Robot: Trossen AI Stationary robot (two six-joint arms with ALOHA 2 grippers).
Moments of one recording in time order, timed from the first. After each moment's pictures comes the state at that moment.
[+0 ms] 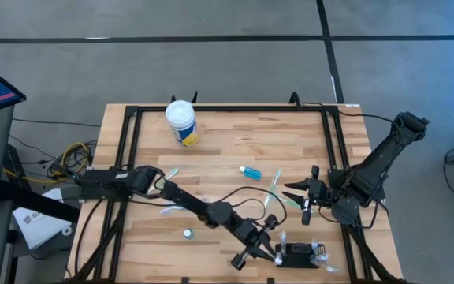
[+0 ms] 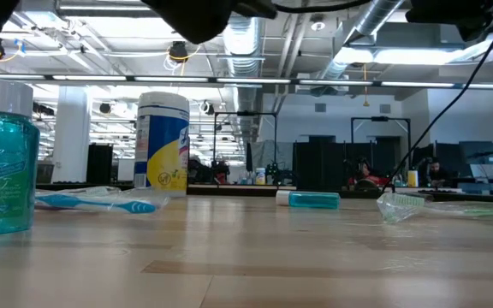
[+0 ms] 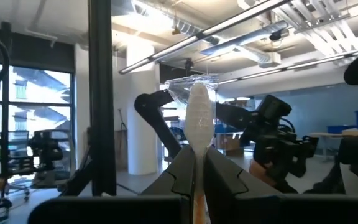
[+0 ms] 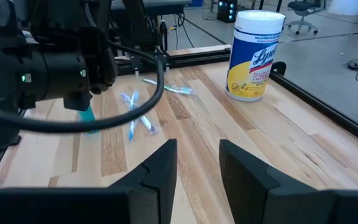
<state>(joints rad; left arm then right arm) -0.37 2.34 1.59 1.21 0.33 -0.11 0.83 0.98 0.62 -0.20 1.06 0.52</state>
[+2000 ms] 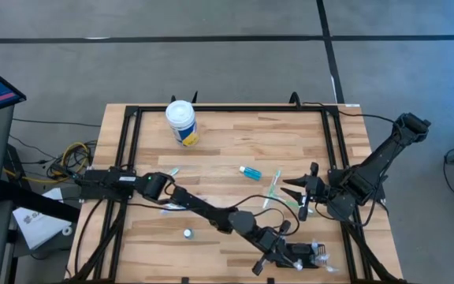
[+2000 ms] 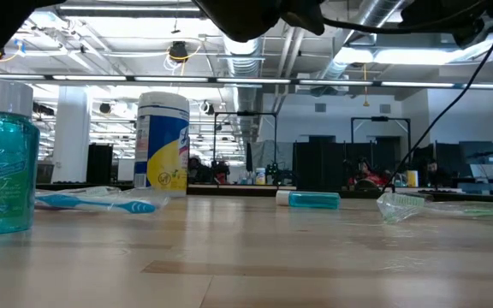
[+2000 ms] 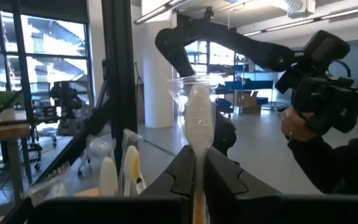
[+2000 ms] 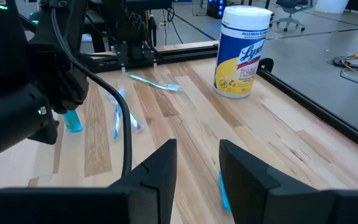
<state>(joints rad) -0.37 2.50 1.87 0.86 0.26 -0.03 0.78 0.98 0.62 -0.23 1.04 0.52</state>
